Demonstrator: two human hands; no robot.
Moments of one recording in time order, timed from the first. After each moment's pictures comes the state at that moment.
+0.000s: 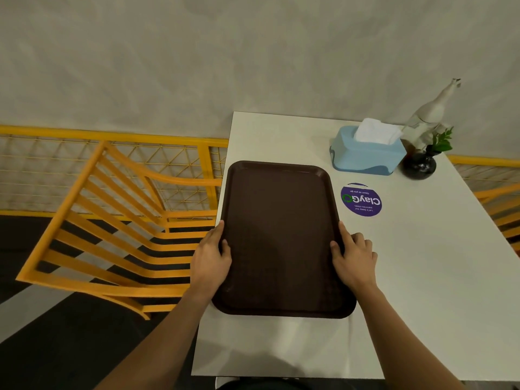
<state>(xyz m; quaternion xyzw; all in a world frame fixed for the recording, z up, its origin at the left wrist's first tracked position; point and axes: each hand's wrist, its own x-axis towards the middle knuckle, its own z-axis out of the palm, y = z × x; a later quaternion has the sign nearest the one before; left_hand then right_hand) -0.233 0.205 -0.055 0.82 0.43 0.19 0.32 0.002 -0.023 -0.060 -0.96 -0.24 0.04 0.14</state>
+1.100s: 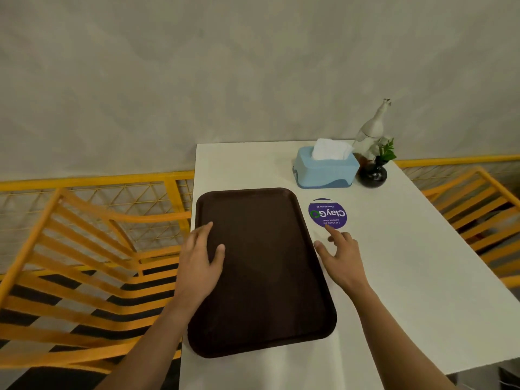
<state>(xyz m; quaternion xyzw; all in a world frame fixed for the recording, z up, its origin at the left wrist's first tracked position) -0.189 0.221 -0.002 0.86 0.32 0.21 0.32 0.022 -0.032 -0.017 -0.92 -0.20 0.02 0.34</state>
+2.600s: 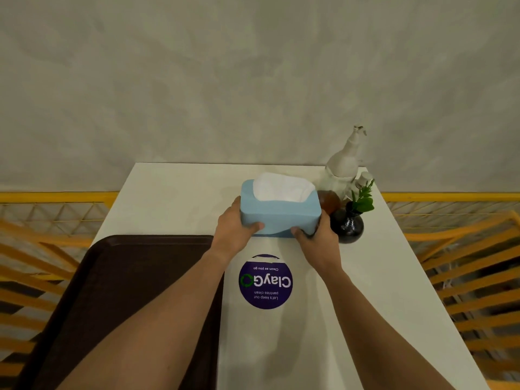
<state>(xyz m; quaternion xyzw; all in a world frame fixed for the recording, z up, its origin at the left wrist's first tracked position) 0.195 0.168 0.004 0.80 0.29 0.19 0.49 0.323 -0.007 -0.034 -0.84 -0.22 0.08 0.50</state>
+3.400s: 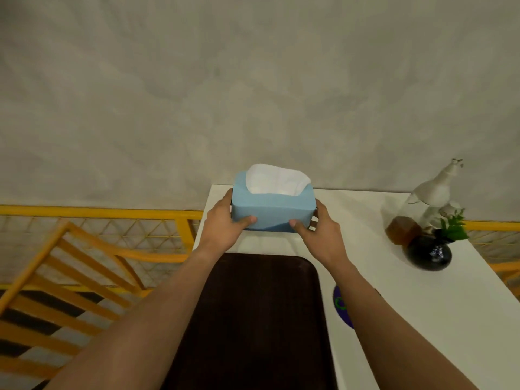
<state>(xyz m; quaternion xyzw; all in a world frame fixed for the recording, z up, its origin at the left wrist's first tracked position) 0.042 0.354 0.059 0.81 0.30 0.28 0.42 0.210 0.177 0.025 -0.79 -0.33 0.07 0.52</state>
